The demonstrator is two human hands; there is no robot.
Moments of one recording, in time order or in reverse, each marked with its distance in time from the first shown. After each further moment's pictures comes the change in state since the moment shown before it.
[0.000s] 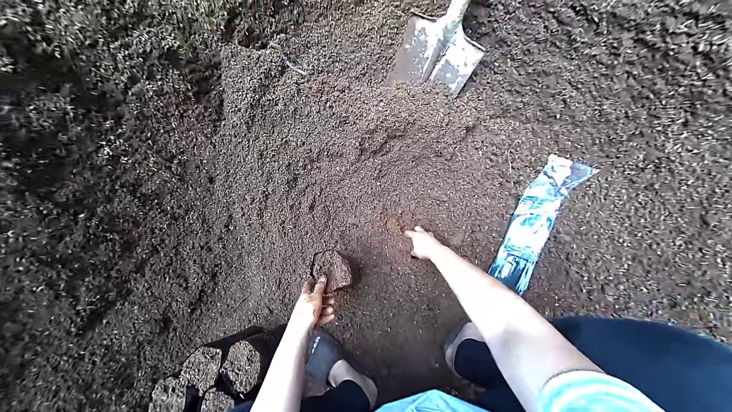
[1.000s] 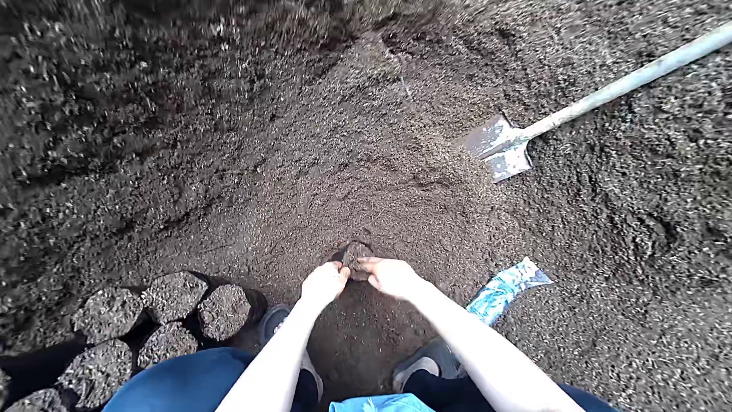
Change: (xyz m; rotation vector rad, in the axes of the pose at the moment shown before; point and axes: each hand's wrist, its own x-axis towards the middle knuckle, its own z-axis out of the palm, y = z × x) left_hand 0.012 -0.012 -0.032 0.452 -0.150 0.423; right_hand -0.143 -0.180 0.003 -0.576 -0.056 -0.447
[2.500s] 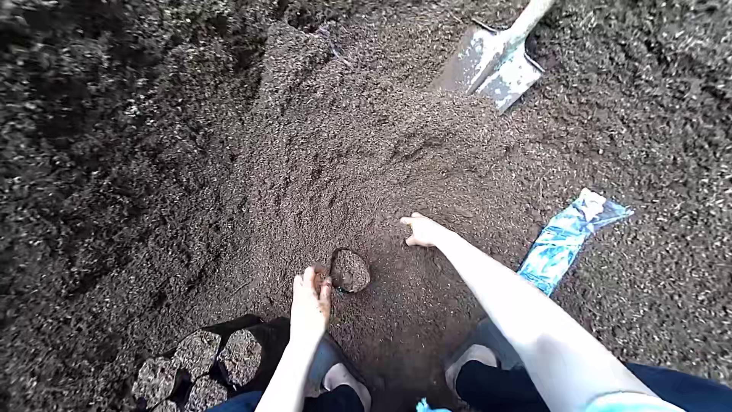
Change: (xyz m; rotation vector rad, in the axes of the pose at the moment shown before) left_hand -0.012 0.004 0.004 0.001 0.414 0.082; right_hand 0.091 0.177 0.021 0.377 0.062 0.262
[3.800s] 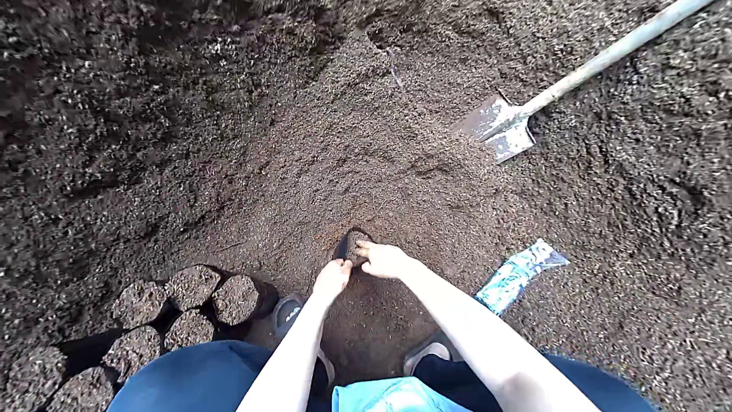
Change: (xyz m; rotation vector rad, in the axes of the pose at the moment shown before) left_hand 0.000 -0.010 0.036 -0.194 -0.328 -0.177; right_hand -0.120 -0.143 0.038 -0.294 -0.130 -0.283
